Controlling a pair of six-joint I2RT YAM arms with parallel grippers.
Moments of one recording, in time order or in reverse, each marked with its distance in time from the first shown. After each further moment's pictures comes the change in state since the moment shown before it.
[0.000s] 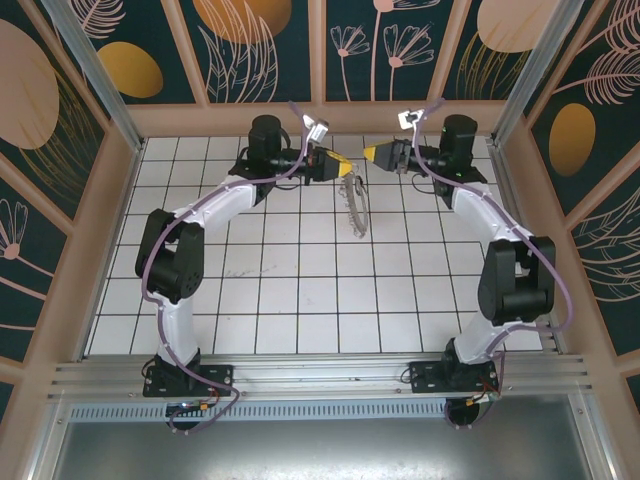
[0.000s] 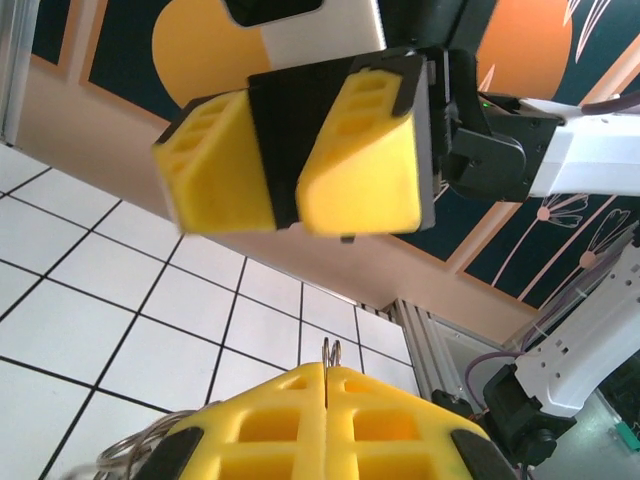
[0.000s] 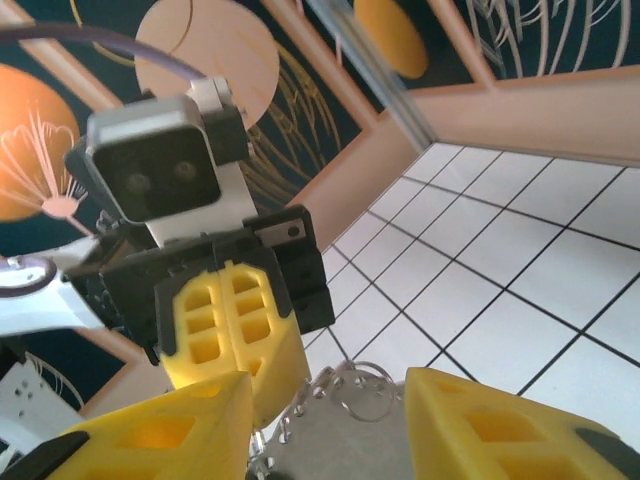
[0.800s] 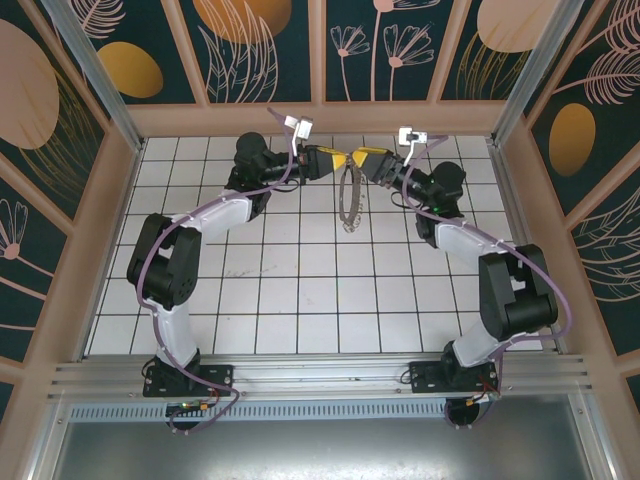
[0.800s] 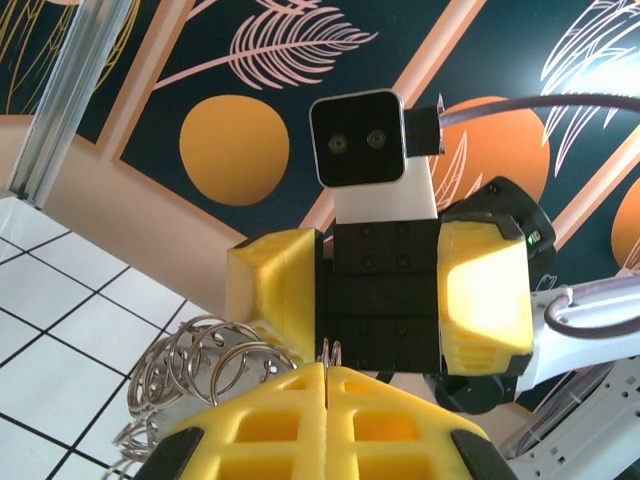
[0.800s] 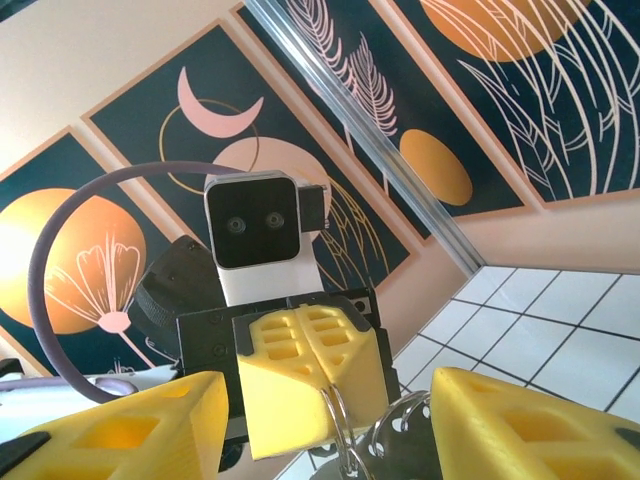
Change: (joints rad) left arm 0.002 -0.066 -0.196 0.463 -0.153 -0.366; right arm 0.146 -0.059 -0.348 0.817 0.324 0.469
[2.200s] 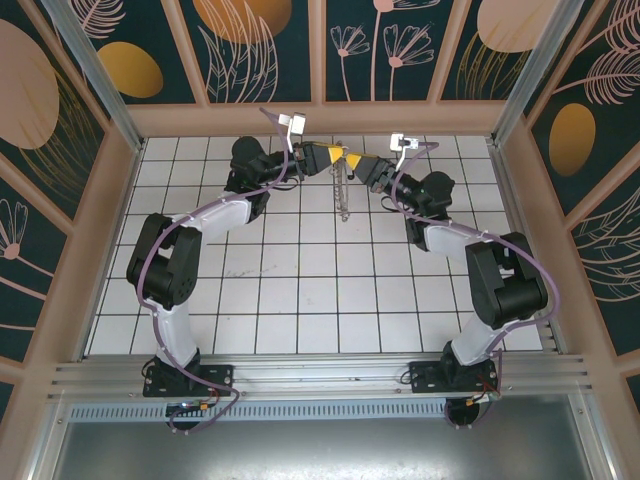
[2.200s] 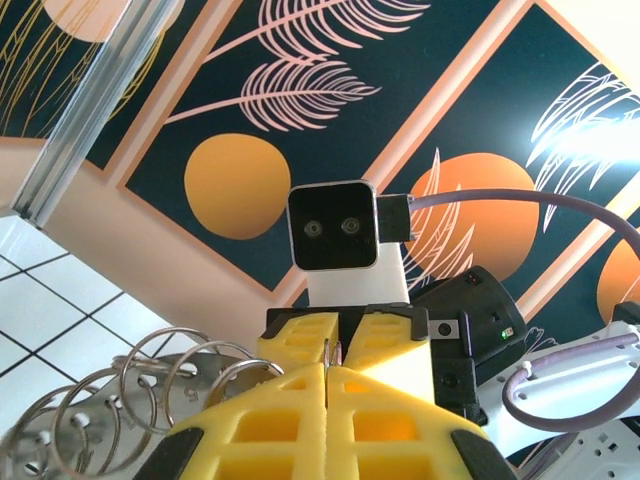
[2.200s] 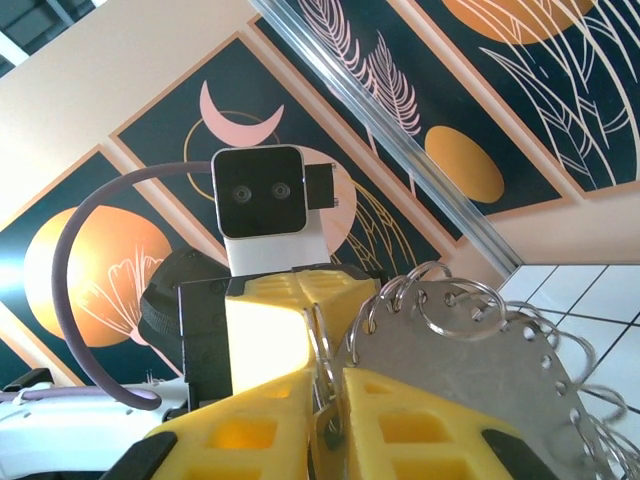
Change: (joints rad) left arm 0.003 0.000 -0.022 0.115 -0.064 -0.134; right arm 0.047 0.084 -0.023 0.175 0.038 0.108
